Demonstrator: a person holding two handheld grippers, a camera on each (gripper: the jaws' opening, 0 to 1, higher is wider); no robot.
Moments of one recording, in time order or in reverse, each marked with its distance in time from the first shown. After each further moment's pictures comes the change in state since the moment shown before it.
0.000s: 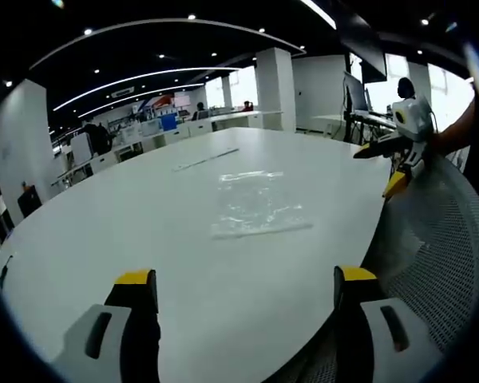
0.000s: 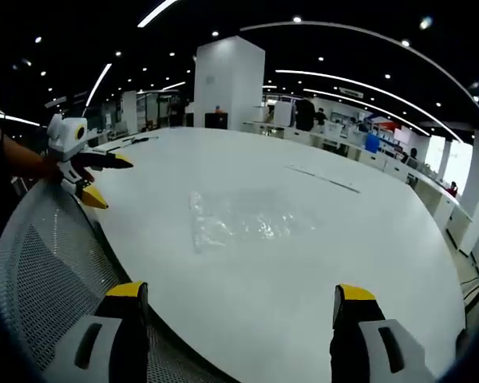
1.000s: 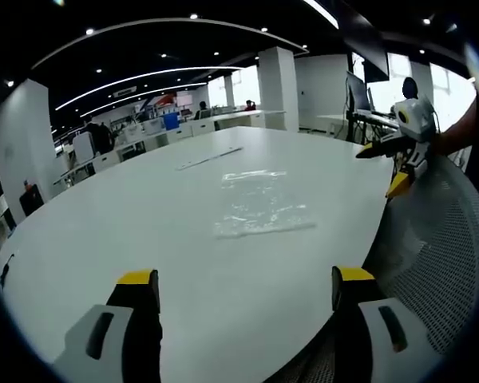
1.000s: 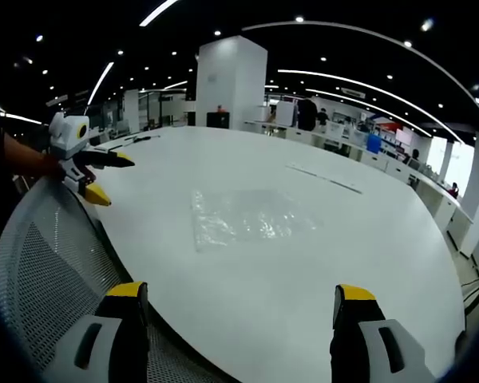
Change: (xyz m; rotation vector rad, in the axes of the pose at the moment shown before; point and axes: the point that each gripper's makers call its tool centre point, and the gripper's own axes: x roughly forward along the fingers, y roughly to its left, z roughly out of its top) left arm -0.001 0.000 0.001 -0.007 -0.001 0.007; right arm 0.000 0.001 -0.001 -0.009 0.003 0.007
